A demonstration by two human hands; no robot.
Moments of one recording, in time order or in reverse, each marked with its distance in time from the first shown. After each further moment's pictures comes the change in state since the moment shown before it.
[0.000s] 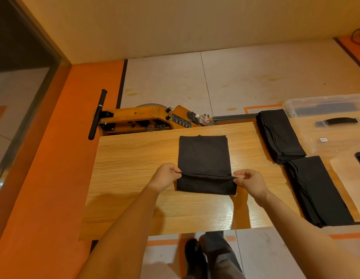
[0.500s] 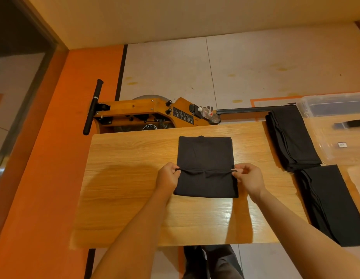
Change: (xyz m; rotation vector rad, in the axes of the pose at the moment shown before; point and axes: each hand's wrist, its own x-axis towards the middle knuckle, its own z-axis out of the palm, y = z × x) left_hand 0.045 -0.002 0.035 -0.039 0.262 -0.100; right_hand 0.061 -0.003 0.022 0.047 0.106 0.003
